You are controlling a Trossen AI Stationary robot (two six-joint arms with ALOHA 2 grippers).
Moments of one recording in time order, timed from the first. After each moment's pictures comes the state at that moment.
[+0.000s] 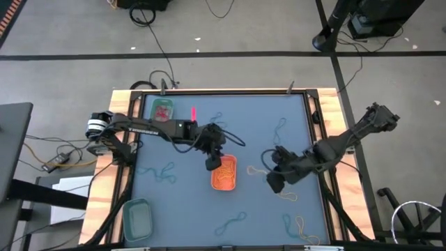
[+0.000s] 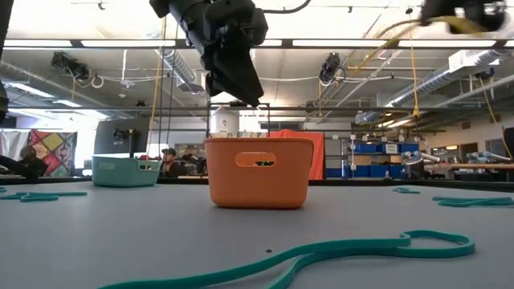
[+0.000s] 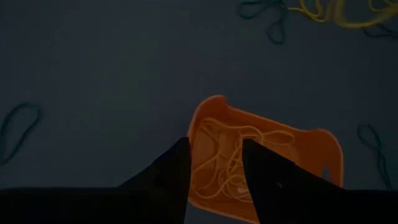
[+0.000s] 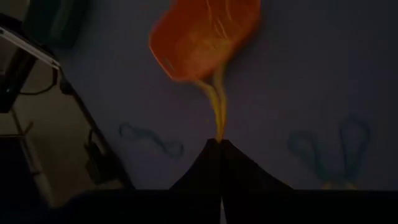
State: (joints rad) left arm 0.01 1.64 1.25 -0.49 0.01 -0.25; right arm 0.49 1.27 1.12 -0.84 0.24 1.28
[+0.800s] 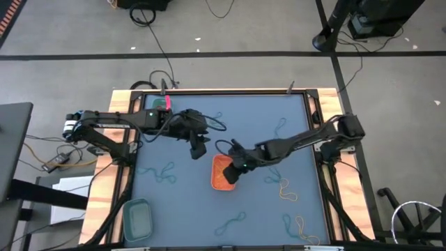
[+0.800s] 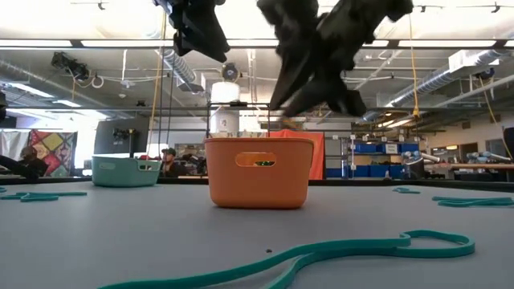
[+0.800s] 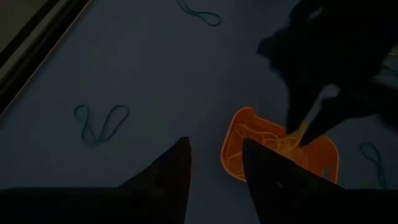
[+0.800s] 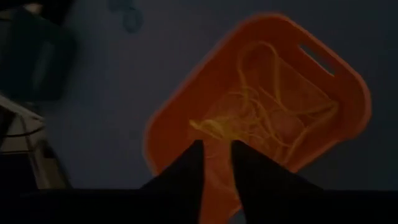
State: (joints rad) left arm 0.03 1.36 1.25 -0.68 -0.14 -0.27; right arm 0.18 1.75 1.16 -0.31 0.05 1.05
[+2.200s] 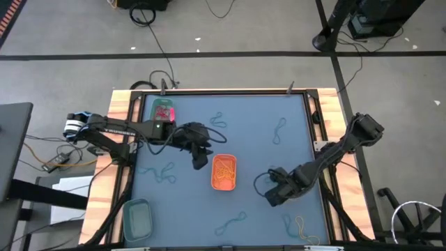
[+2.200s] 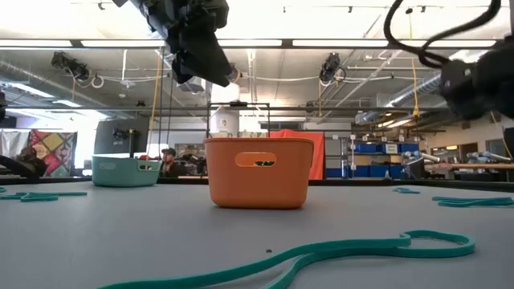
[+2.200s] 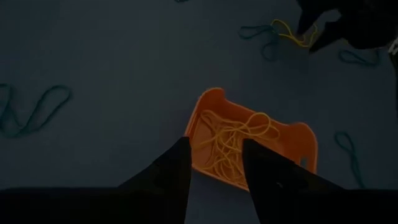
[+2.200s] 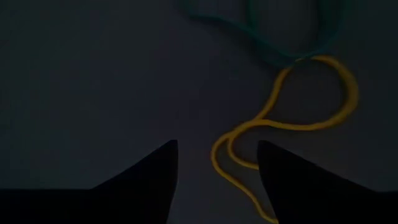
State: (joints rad) left arm -0.02 1.38 1.04 -0.42 -0.06 -0.35; right arm 0.60 1.55 0.81 -0.65 -0.03 1.66
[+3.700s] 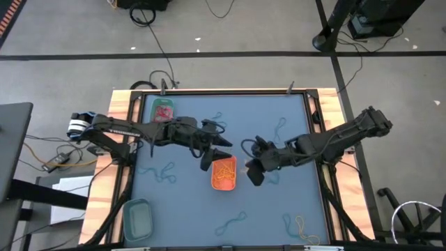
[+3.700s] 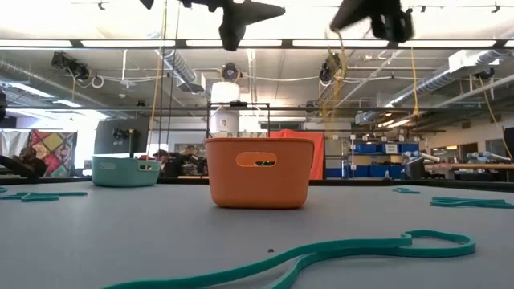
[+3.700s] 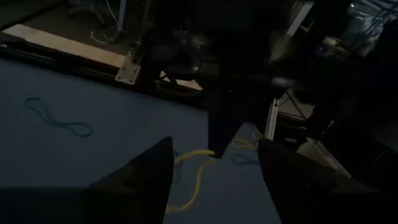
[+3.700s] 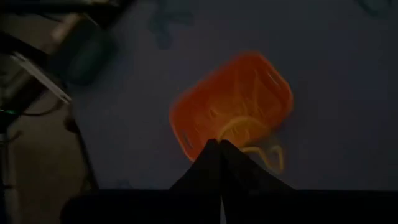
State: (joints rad) left arm -0.02 1.43 1.04 0.16 0.15 -0.34; right arm 0.31 1.41 1.20 -0.62 0.26 0.95
